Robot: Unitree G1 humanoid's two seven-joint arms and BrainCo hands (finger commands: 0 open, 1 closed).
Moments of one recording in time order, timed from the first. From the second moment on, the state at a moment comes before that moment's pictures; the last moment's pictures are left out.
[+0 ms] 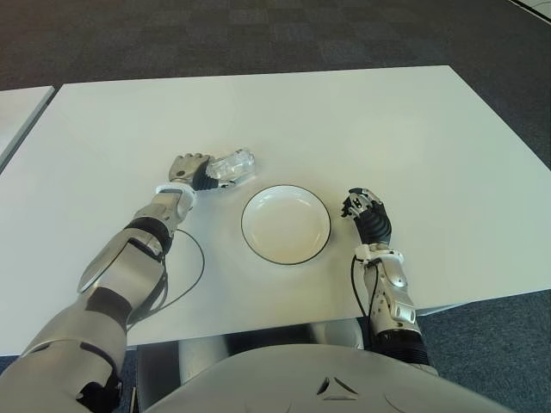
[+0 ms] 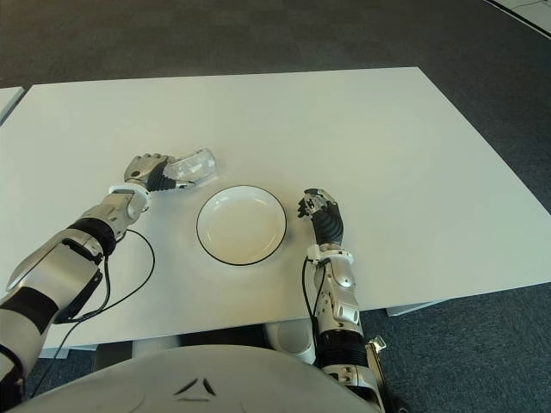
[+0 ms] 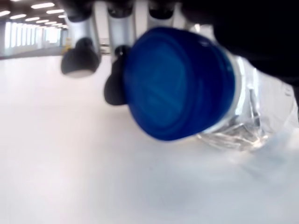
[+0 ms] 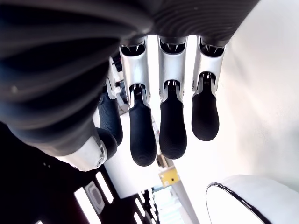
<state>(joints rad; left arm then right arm) -0.69 0.41 -0.54 1.29 0.65 -0.22 0.39 0.08 0.06 -0.09 0.19 0.31 -0.11 0.08</state>
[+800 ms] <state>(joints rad) -0.61 0.49 -0.36 1.09 0.60 -0.26 0.47 0.08 0.06 -0.09 0.19 0.30 -0.11 0.07</state>
